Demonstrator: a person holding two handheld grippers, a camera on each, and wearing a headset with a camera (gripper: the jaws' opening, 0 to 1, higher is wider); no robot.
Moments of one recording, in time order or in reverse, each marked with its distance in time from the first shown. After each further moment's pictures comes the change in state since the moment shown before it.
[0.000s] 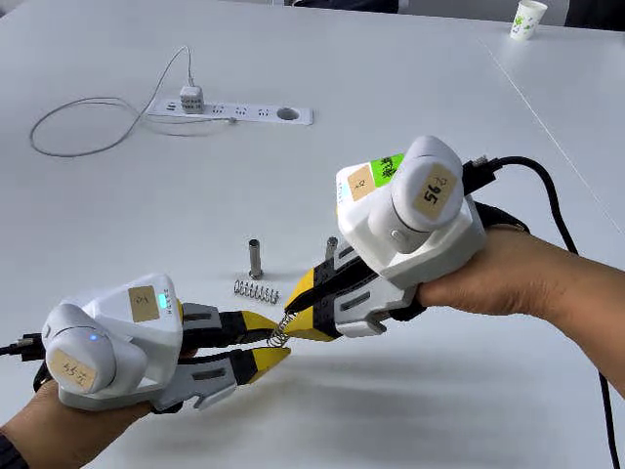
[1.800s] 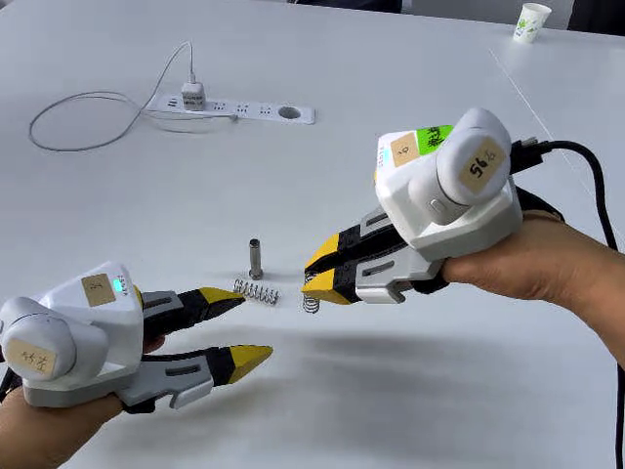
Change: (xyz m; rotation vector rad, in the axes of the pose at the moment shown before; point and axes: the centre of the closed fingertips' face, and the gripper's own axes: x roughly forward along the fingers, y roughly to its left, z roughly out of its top) left arm -0.022 0.030 -0.010 -0.161 -0.037 0.137; right arm -0.030 -0.041 -0.002 0.035 -0.039 -0.139
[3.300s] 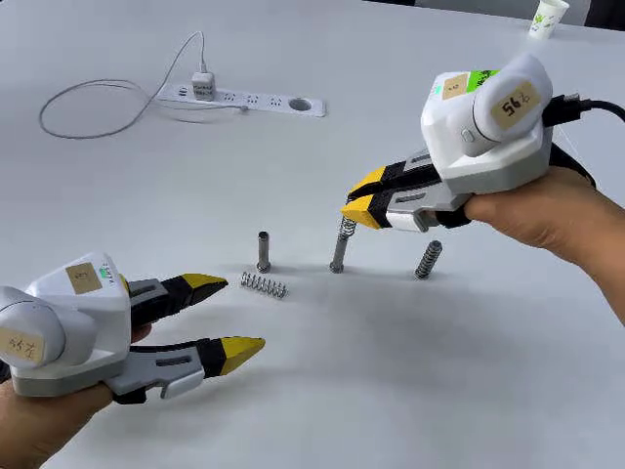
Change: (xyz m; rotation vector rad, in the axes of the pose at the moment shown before) left arm -0.010 0.015 -0.007 -0.047 -0.002 0.064; right arm -0.010 -0.082 -0.010 0.079 -0.023 -0.213
